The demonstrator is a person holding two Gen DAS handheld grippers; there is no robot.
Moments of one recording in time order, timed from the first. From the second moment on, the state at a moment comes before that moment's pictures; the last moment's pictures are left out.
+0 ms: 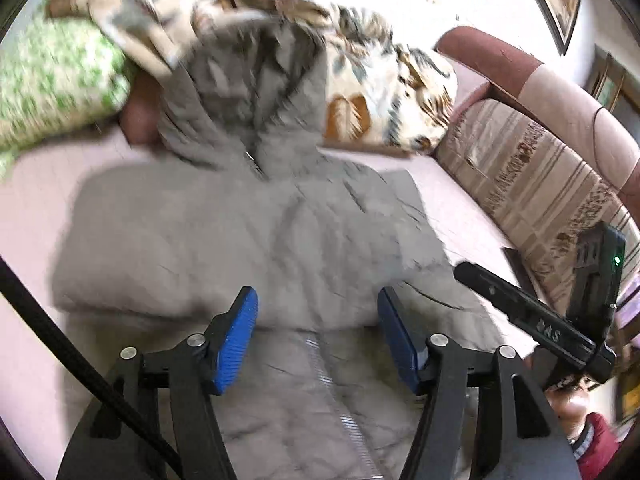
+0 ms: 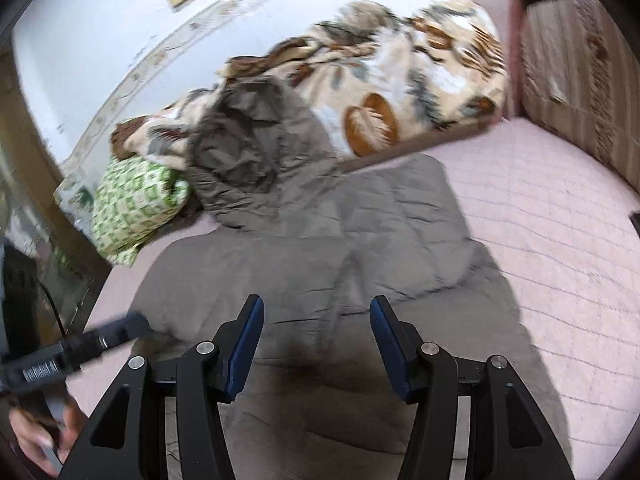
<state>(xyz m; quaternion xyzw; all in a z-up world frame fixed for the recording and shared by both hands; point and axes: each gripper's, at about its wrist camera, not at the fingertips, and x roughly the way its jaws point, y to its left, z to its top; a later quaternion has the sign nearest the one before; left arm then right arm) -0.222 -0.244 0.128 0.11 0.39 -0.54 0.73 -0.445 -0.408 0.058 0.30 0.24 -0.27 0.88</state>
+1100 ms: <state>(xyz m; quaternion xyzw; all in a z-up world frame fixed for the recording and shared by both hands) -0.107 -0.049 0.109 0.01 0.46 -0.35 0.82 -0.411 -0.421 0.016 0.34 0.33 -0.25 0.84</state>
